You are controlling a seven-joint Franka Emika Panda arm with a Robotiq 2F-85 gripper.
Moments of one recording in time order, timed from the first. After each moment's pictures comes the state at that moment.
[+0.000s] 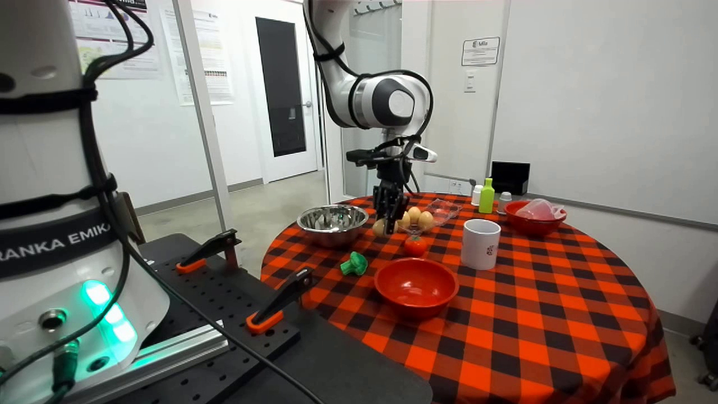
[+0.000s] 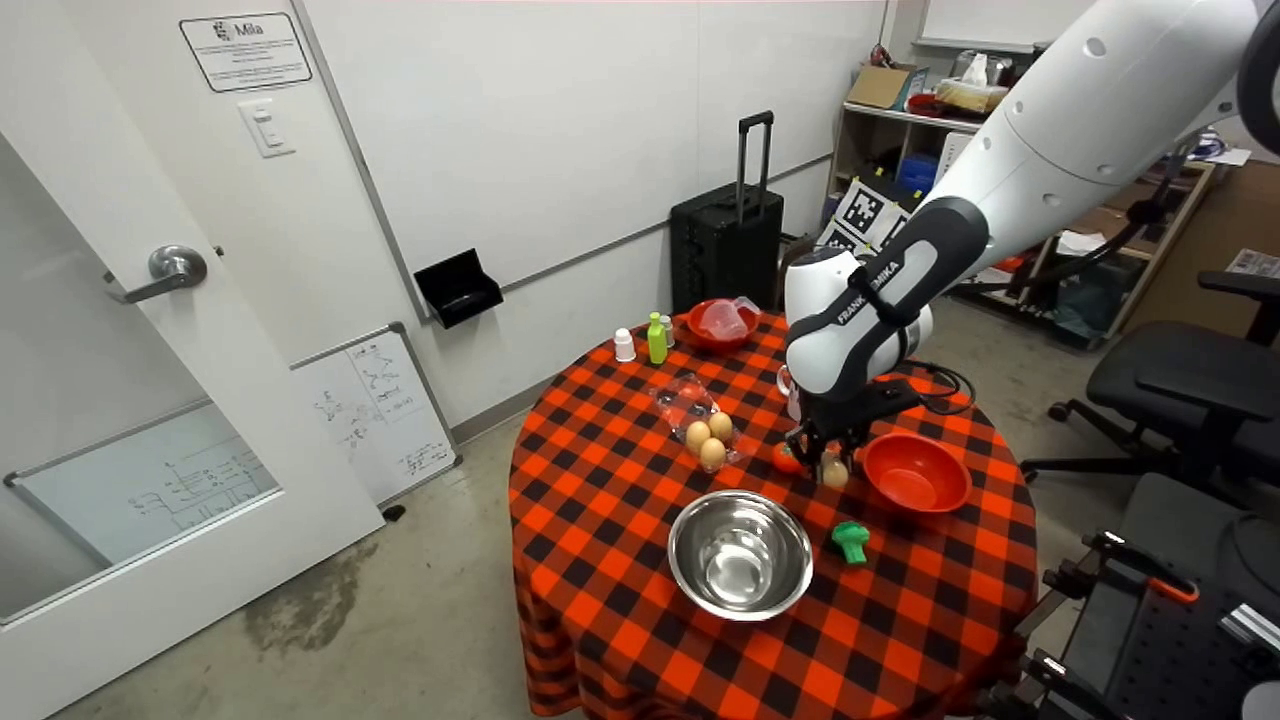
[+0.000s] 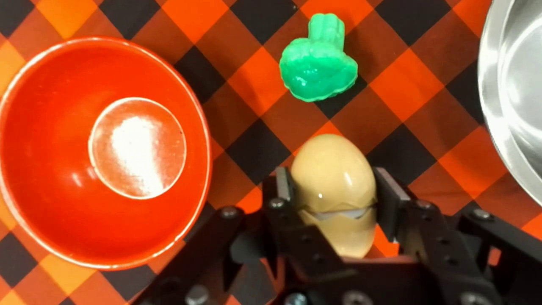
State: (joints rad) arm 0.03 0.68 -0.10 -2.02 0.09 2.45 0.36
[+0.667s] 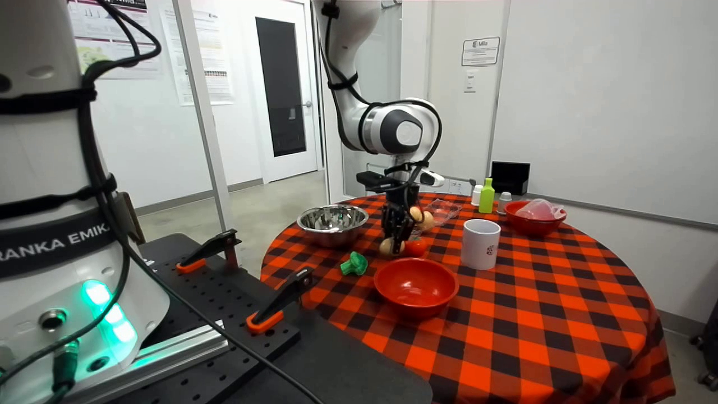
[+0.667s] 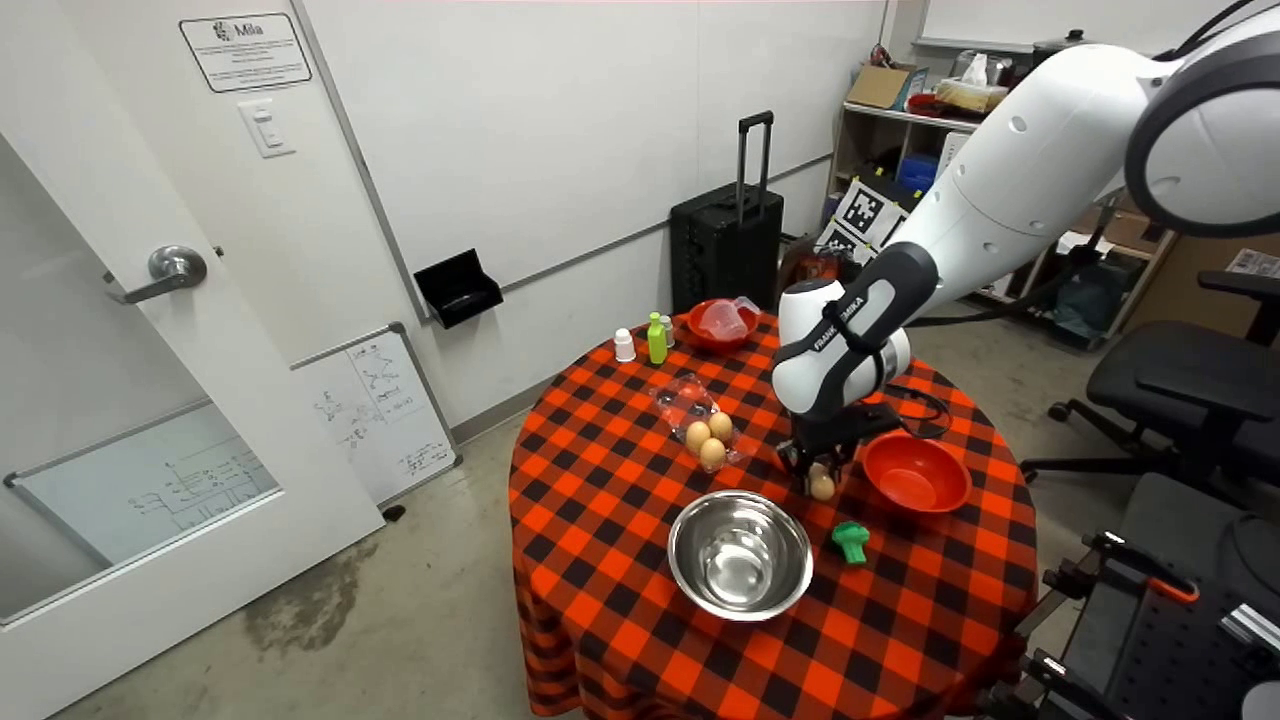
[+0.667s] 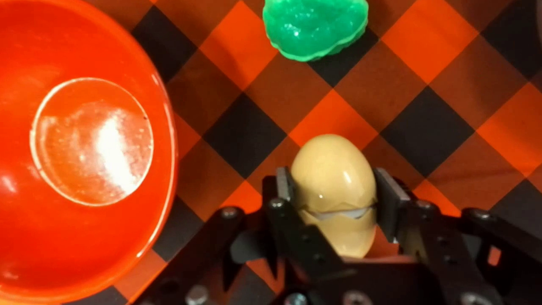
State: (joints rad) arm 0.00 0.85 -0.10 -1.90 0.14 2.49 0.36
